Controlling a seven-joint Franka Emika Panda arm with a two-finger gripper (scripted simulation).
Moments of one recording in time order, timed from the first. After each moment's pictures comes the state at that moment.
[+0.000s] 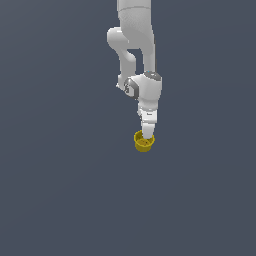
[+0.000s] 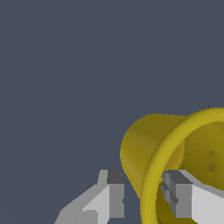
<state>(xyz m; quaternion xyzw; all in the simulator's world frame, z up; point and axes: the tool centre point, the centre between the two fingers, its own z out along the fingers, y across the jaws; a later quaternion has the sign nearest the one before) -0.102 0.083 0.066 0.70 0.70 0.06 0.10</state>
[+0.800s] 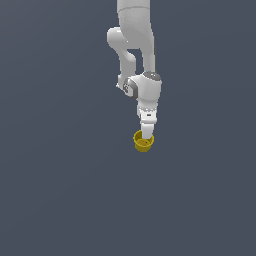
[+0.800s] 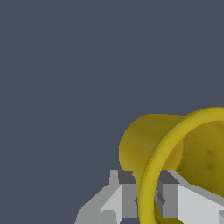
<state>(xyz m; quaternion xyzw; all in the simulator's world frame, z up) -0.100 0.079 0.066 0.70 0.70 0.06 0.10</state>
